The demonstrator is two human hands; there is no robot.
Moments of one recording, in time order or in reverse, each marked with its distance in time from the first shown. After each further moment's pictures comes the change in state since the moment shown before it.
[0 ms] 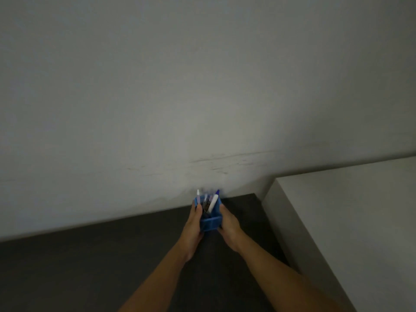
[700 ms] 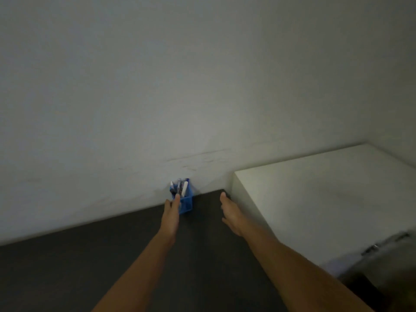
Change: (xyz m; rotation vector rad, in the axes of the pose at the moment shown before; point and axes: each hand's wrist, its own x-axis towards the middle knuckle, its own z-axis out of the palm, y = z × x) left_hand -0.099 0.026 0.056 0.222 0.301 0.181; right_hand -0.114 -0.027 -0.098 -0.123 0.075 -0.159
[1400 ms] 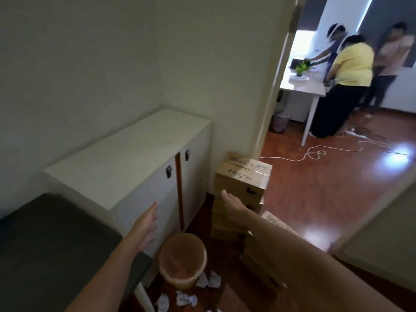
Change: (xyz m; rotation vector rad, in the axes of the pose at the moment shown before) left_hand -0.352 -0.132 0.236 0.493 -0.785 -0.242; right_hand -0.400 0.194 -0.402 0.162 0.597 0.142
